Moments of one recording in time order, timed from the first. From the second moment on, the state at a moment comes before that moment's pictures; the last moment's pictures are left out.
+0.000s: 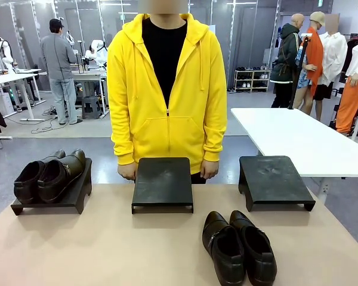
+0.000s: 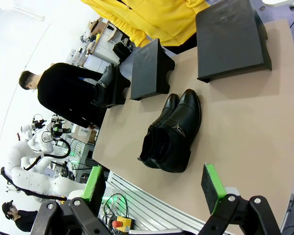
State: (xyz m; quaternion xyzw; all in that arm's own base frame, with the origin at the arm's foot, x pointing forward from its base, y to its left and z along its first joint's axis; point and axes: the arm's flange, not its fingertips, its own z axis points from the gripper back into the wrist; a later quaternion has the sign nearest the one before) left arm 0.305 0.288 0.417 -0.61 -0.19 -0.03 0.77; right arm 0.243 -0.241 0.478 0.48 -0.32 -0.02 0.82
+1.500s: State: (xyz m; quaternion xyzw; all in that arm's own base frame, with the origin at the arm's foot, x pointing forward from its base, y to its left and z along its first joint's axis) left arm 0.306 0.287 0.417 -0.61 -0.19 -0.03 0.77; right arm 0.243 -0.241 0.478 0.48 -0.32 -0.02 0.82
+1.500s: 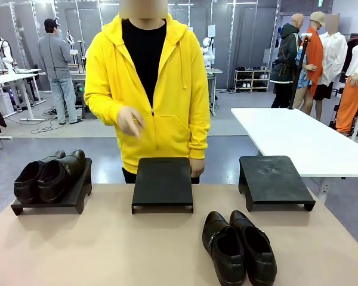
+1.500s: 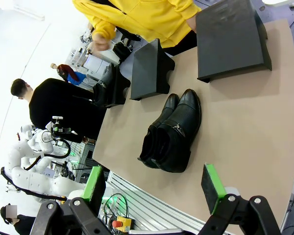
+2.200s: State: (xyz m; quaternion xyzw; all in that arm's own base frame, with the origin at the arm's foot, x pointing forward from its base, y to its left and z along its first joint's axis) left arm 0.306 0.287 0.417 -0.61 -0.19 -0.03 0.77; right arm 0.243 -0.241 0.478 0.48 -0.32 -0.02 0.82
